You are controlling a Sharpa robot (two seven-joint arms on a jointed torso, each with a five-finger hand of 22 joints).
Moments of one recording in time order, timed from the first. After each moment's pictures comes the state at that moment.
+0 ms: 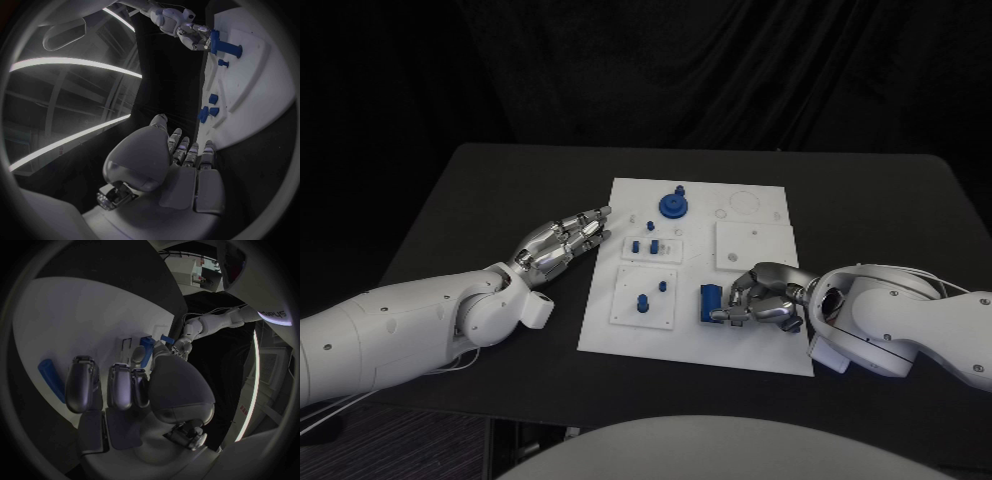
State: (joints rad) left arm 1.04 -0.87 -0.21 1.35 -0.12 0.15 0.68; left_hand 1.51 0.28 -0.19 0.26 0.50 0.35 0.08 0.04 0.04 0.07 0.10 0.15 0.03 0.00 0.11 0.00 0.00 0.13 0.03 0.18 0.02 0.06; right arm 1.20 -1.02 -0.25 1.89 -0.97 -0.21 -0.40; right_hand 1.20 0.01 -0.08 0.25 0.24 0.79 -0.01 1.00 0.85 1.46 -0.07 1.57 1.31 1.47 -0.13 1.44 1.31 0.04 1.47 -0.01 1.33 1.31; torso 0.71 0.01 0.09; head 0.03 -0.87
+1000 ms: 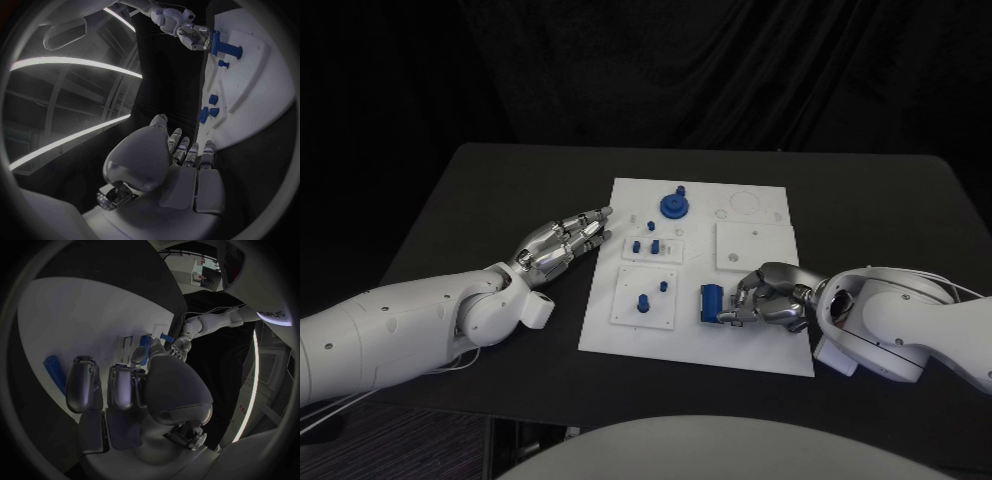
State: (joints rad) left arm 1.04 -0.87 -0.21 1.35 -0.12 0.16 0.68; left_hand 1.51 0.28 -0.19 0.25 0.50 0.35 0.08 0.04 0.04 0.07 0.10 0.15 0.03 0.00 0.11 0.00 0.00 0.13 0.03 0.18 0.02 0.06; right arm 1.20 -1.07 -0.25 1.91 -0.97 -0.23 -0.39; right_hand 1.26 0.03 -0.14 0.27 0.12 0.78 -0.02 1.01 0.87 1.47 -0.08 1.57 1.31 1.47 -0.13 1.44 1.31 0.04 1.47 -0.01 1.33 1.31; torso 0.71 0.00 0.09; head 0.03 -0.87
